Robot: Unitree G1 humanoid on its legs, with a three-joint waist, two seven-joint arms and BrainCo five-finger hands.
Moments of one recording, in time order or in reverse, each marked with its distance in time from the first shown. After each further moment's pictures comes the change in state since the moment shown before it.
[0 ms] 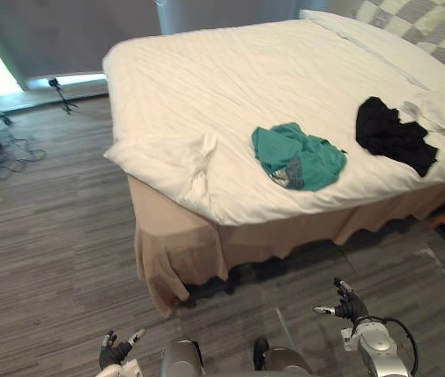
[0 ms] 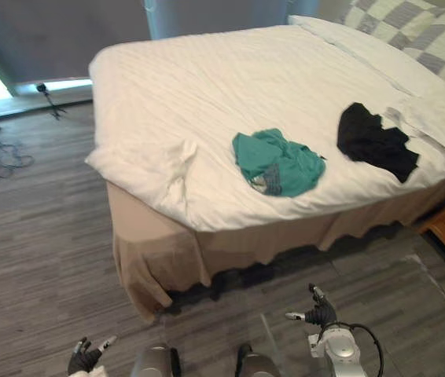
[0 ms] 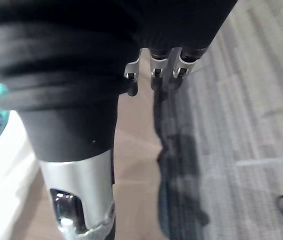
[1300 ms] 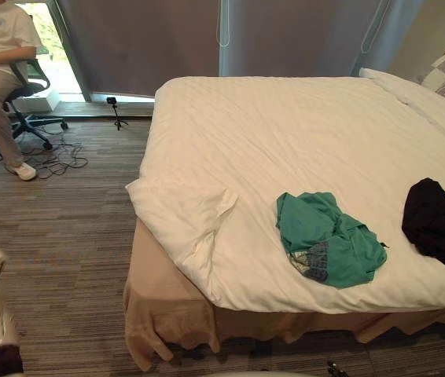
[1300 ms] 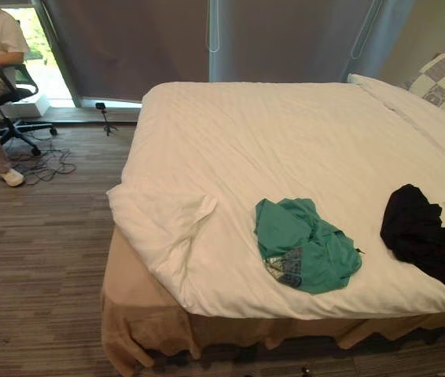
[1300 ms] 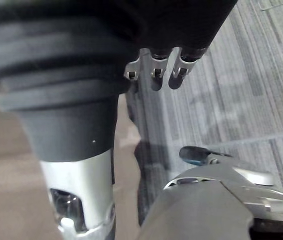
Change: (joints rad) left arm -0.417 0.562 0.056 -0.617 0.135 -0.084 -0.045; right arm 0.244 0.120 0.012 0.133 0.066 0.100 -0.051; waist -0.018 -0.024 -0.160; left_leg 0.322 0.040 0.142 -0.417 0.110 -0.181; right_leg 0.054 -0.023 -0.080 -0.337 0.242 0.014
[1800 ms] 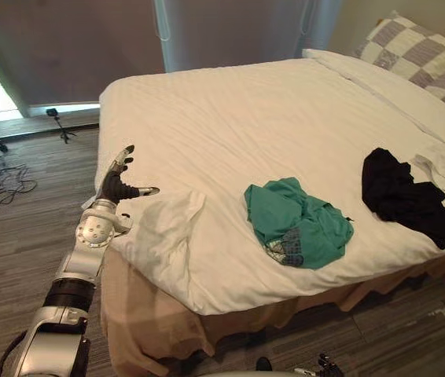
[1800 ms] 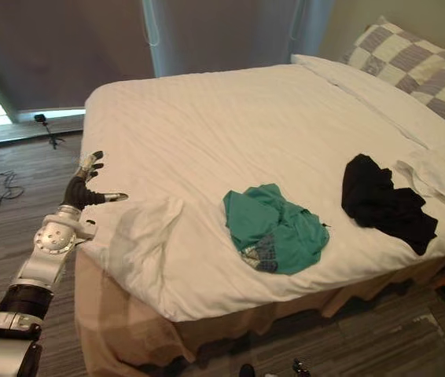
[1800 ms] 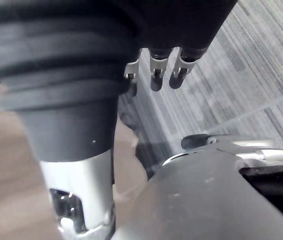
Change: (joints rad) left arm -0.271 -0.183 -0.377 0.347 0.307 0.233 0.018; right arm -0.023 0.033 0.011 -0.008 0.041 -0.016 -0.006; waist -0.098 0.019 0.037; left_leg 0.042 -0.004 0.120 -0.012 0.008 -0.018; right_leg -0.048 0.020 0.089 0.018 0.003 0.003
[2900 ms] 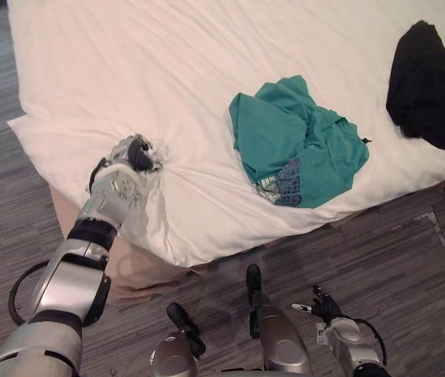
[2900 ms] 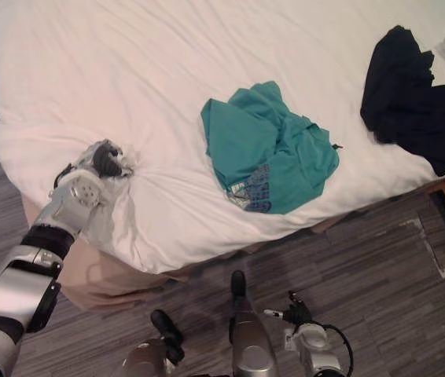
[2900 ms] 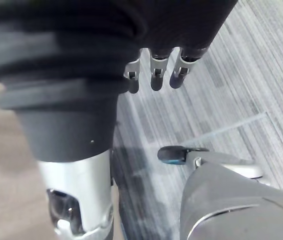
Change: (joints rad) left arm -0.186 0.043 -0.095 0.153 0.240 0.122 -0.007; right arm -0.252 -0.119 0.066 -0.042 0.132 0.061 -0.025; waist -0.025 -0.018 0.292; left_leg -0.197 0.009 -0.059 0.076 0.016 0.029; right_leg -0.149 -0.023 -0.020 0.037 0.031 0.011
